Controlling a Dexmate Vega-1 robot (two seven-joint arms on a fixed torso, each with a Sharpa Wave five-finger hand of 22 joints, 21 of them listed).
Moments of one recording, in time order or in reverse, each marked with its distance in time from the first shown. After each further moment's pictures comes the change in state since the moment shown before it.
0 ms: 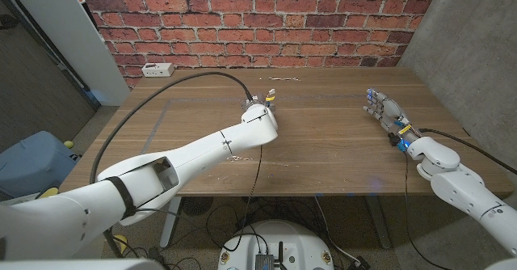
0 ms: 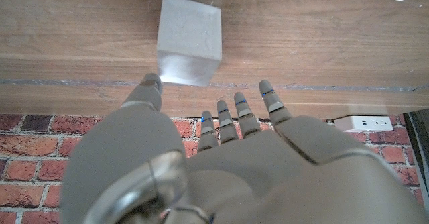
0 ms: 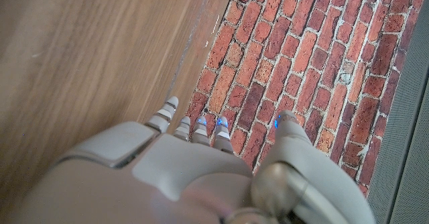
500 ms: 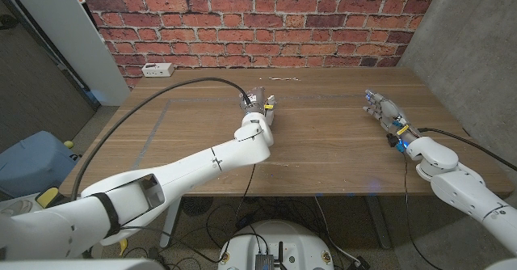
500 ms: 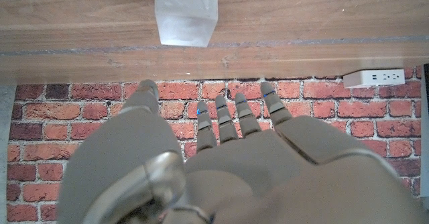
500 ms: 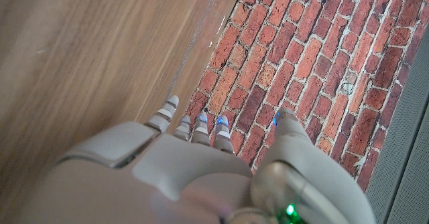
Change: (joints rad) left arm 0.104 0.089 0.016 -0.127 0.146 -0.100 0.160; left_hand -0.059 0.004 -0.022 0.005 0.000 0.160 -0.034 0.054 0.003 0.072 -0.036 0.005 -0.023 -0.009 -0.015 0.020 -0.031 -0.012 -0.003 -0.018 0.000; right arm -0.029 -0.031 -0.005 -0.065 -0.066 -0.033 -0.081; right_hand 0.032 -0.003 0.015 -0.015 0.000 0.042 -0.006 0.004 0.000 0.042 -0.013 0.004 0.000 0.031 -0.019 0.000 0.000 0.009 -0.010 0.000 0.000
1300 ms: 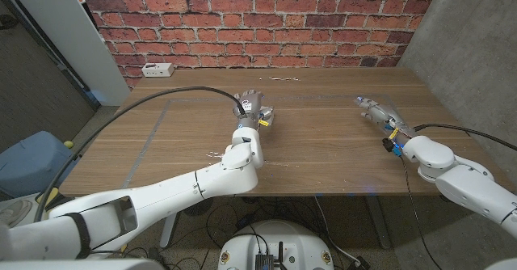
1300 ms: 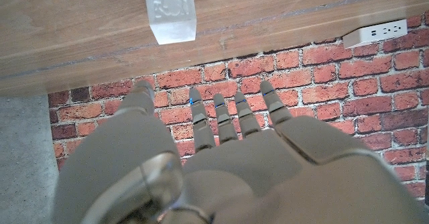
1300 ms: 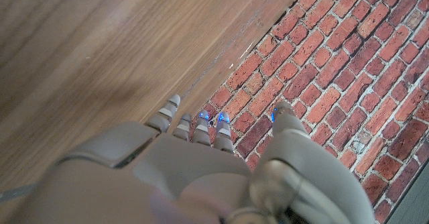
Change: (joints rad) left arm 0.087 0.148 0.064 -0.204 0.234 0.049 -0.078; left_hand -0.022 -0.012 -0.013 -0.014 0.000 0.175 -0.008 0.043 0.005 0.043 -0.021 0.000 -0.009 0.002 -0.016 0.000 -0.016 0.011 -0.007 -0.008 0.000; right arm -0.085 -0.147 -0.014 -0.260 -0.173 -0.261 -0.189; right_hand 0.048 0.017 0.019 -0.019 0.000 0.041 -0.005 0.007 0.000 0.035 -0.017 0.008 0.000 0.028 -0.018 0.008 0.000 0.017 -0.010 0.000 0.000
